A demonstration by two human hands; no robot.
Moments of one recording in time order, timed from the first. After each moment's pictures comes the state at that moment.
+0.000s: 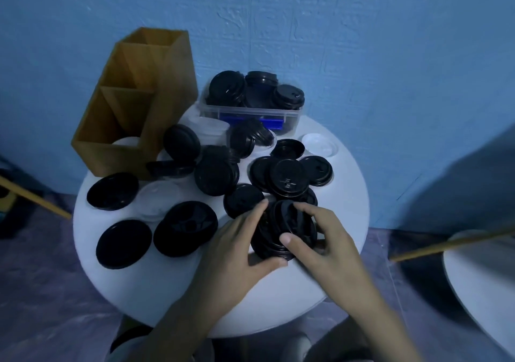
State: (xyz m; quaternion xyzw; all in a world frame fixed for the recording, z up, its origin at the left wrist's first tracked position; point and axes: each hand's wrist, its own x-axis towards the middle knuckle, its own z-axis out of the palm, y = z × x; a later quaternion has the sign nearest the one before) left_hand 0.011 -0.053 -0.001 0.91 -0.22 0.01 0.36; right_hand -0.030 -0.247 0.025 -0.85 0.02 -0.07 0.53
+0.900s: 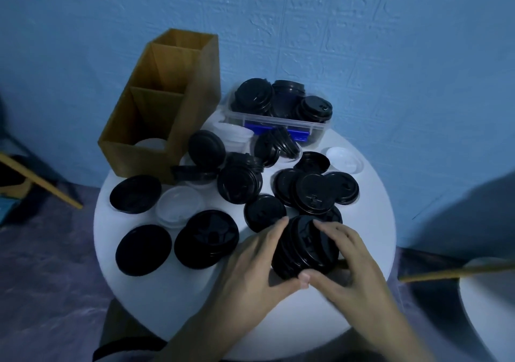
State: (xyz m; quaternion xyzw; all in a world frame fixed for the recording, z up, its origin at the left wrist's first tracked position) left_hand 0.015 -0.047 0.003 0.90 -0.24 -0.01 0.38; right_hand -0.020 -0.252 0.018 -0.89 -0.04 -0.07 0.46
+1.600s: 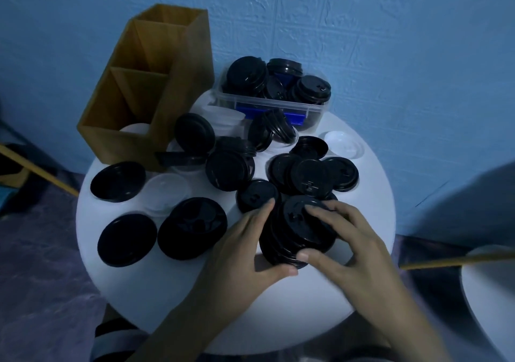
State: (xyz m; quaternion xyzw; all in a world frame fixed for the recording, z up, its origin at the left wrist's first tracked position) left_hand 0.020 -0.049 -0.005 0.89 -0.20 0.01 0.42; right_hand -0.007 -0.263 0.028 -0.89 -0.06 -0.08 0.44
